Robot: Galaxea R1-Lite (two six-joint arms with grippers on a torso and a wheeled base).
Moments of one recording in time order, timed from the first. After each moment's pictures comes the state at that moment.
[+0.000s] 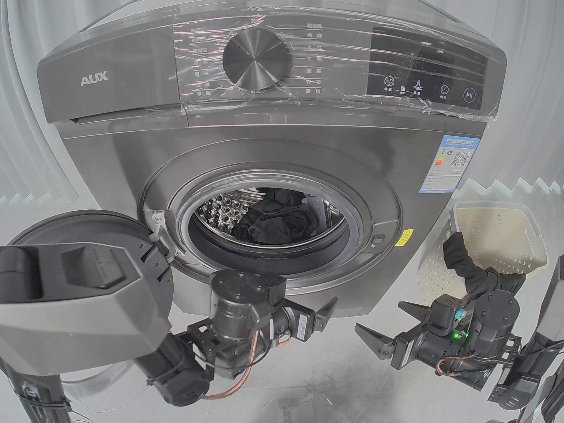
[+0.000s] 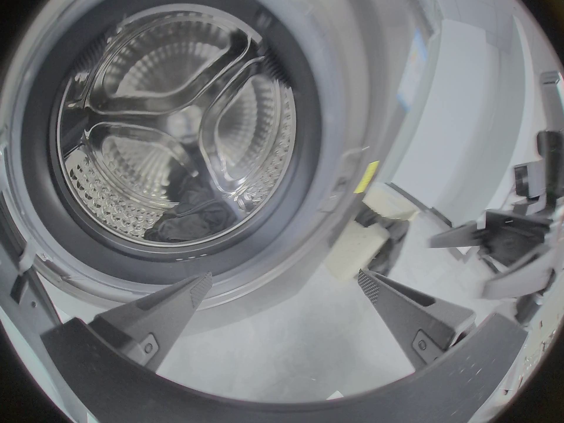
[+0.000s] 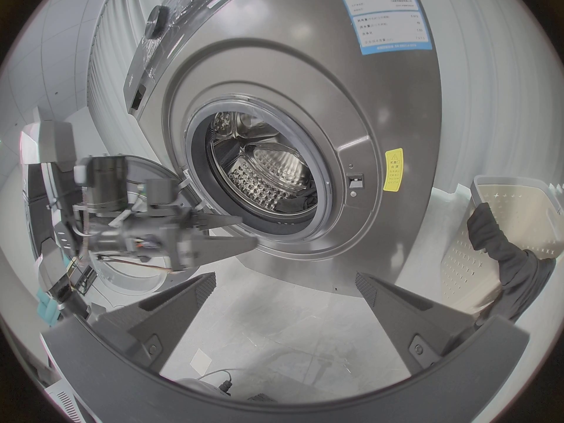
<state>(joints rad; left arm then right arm) -0.79 2.16 -0.69 -1.21 0.17 -0.13 0.73 1.89 -0.09 -1.54 -0.17 0.24</state>
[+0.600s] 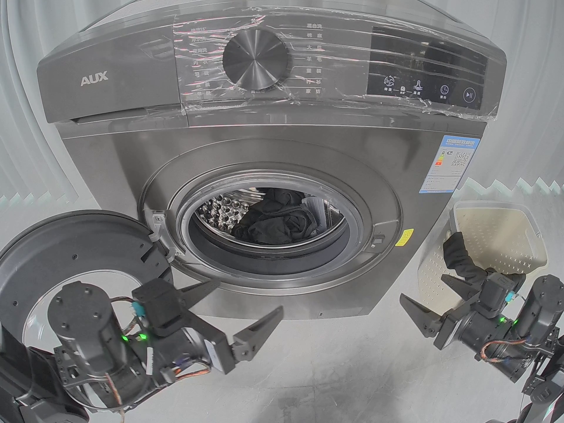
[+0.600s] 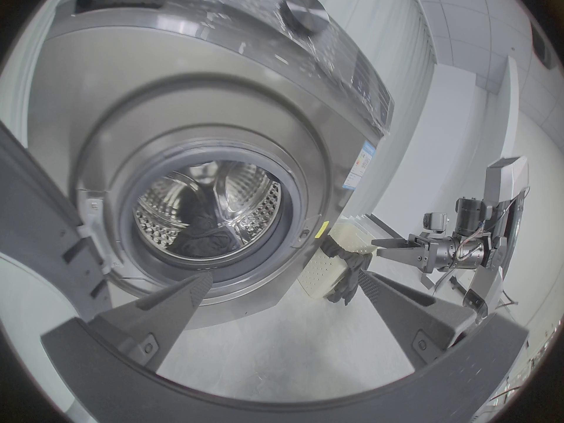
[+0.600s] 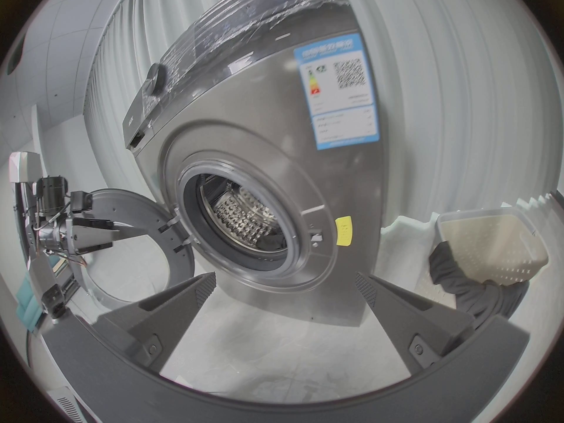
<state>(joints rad) -0.83 1.62 -0.25 -1.26 0.17 -0.22 0.67 1.63 -0.02 -1.49 -0.24 0.18</state>
